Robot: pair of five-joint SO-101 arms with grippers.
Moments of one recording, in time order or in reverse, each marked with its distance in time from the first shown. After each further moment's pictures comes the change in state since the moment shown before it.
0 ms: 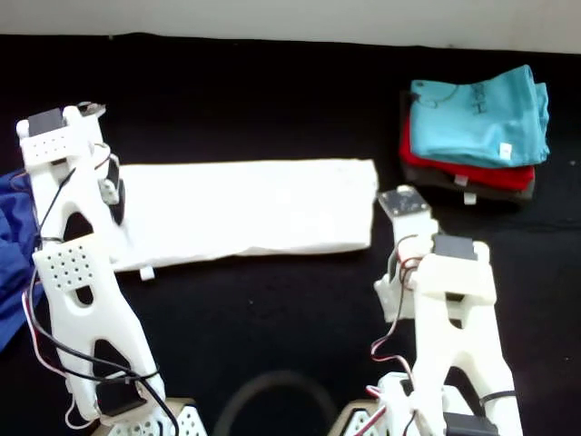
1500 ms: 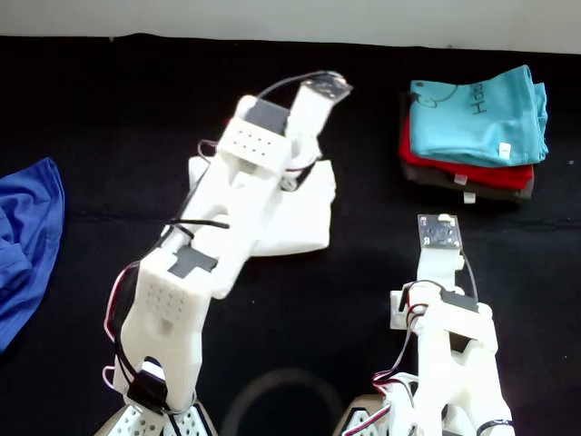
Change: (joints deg) left arm 49.7 -27.8 20.7 -19.0 -0.6; right arm 9.9 -1.8 22.4 -32.0 -5.8
